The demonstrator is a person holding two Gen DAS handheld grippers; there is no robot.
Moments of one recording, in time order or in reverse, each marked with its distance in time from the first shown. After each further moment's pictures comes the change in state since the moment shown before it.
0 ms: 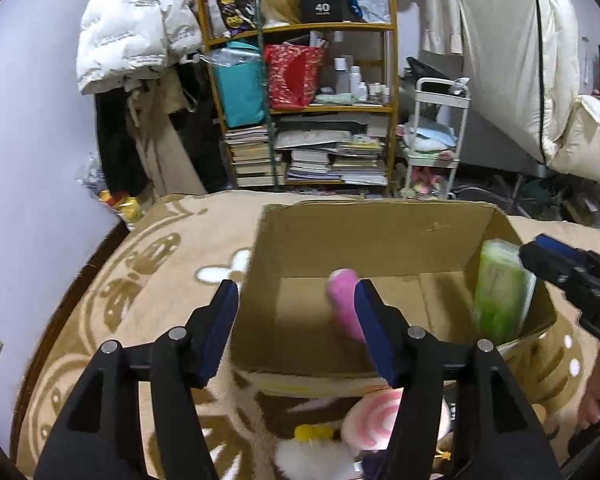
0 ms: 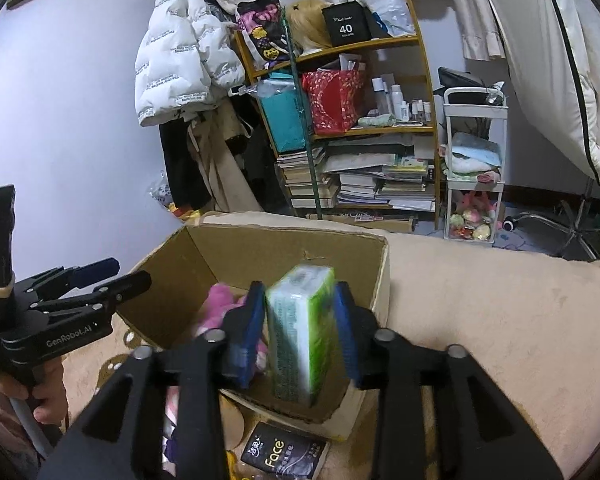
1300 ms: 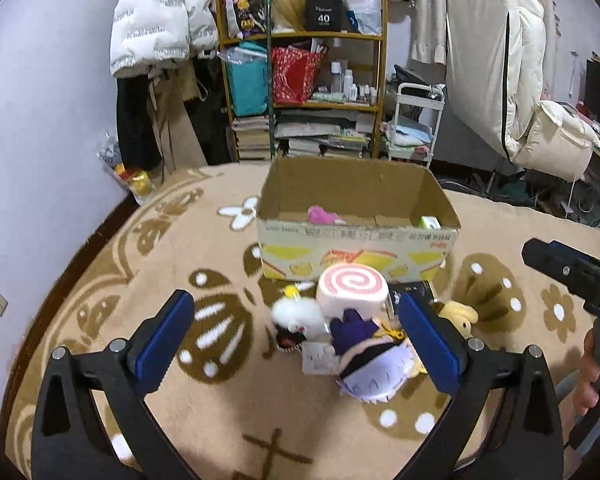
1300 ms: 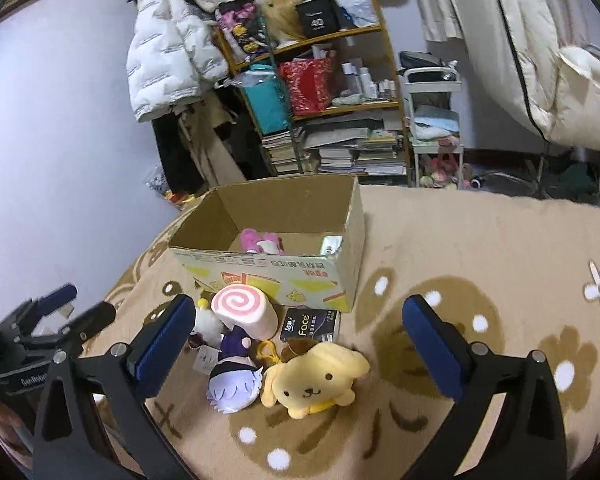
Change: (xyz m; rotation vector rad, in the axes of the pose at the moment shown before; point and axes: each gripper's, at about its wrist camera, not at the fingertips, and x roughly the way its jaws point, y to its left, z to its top) left arm -0.146 0.009 -0.076 -0.056 0.031 -0.067; right arm -0.130 0.029 -0.045 0.102 0.080 -0.078
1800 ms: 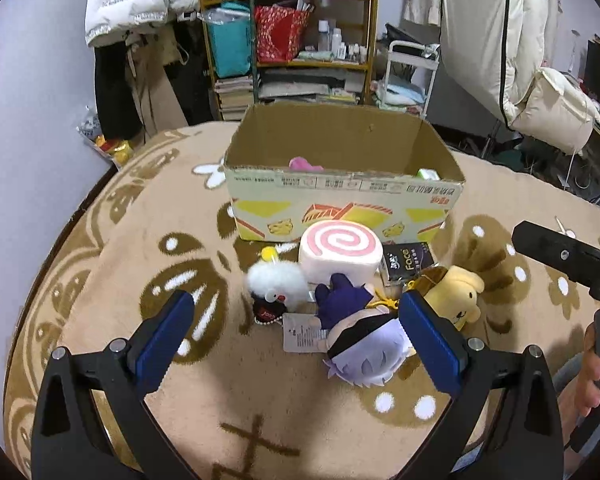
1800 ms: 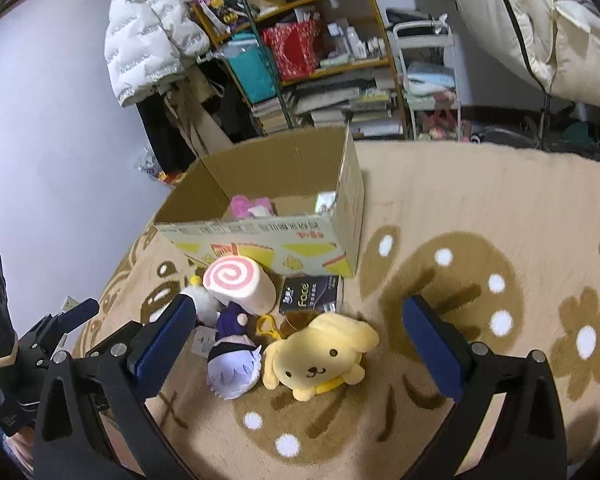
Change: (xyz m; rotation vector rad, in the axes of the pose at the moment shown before) left arm 0.046 -0.013 -0.015 0.018 0.138 -0.034; right arm 0.038 -0.012 -0.013 0.074 0.144 0.016
